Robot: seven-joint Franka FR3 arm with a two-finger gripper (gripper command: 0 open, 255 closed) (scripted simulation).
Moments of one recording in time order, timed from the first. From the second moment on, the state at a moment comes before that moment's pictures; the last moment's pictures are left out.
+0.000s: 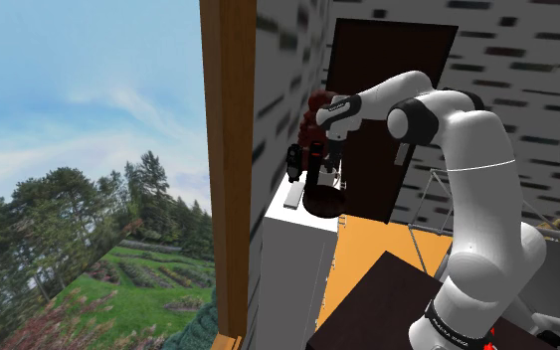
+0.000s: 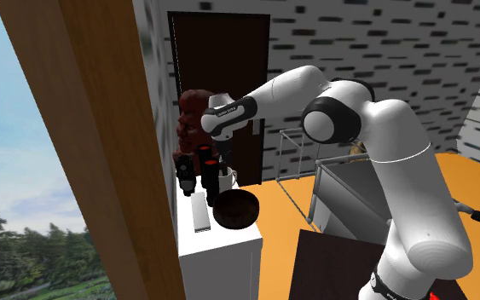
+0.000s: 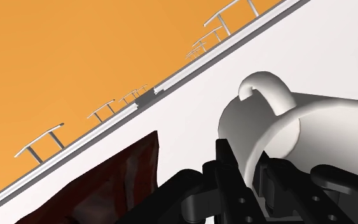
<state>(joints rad) -0.24 0.56 -0.32 -1.52 0.19 1.96 -0.61</state>
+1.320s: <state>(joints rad) -0.24 0.49 -0.33 -1.38 0.16 1.75 -0.59</state>
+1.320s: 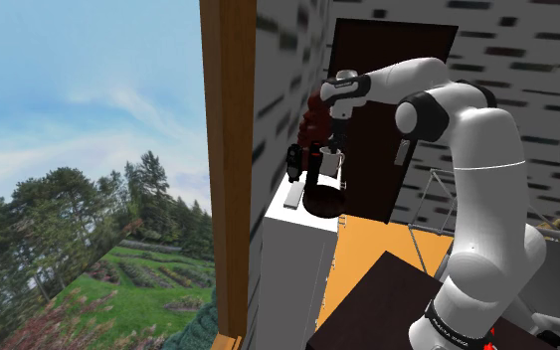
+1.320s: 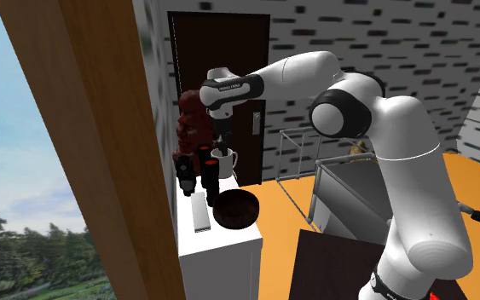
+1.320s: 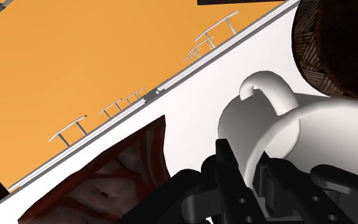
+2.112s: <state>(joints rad) -0.21 0.38 -0.34 -1.40 0.13 1.66 -0.56</state>
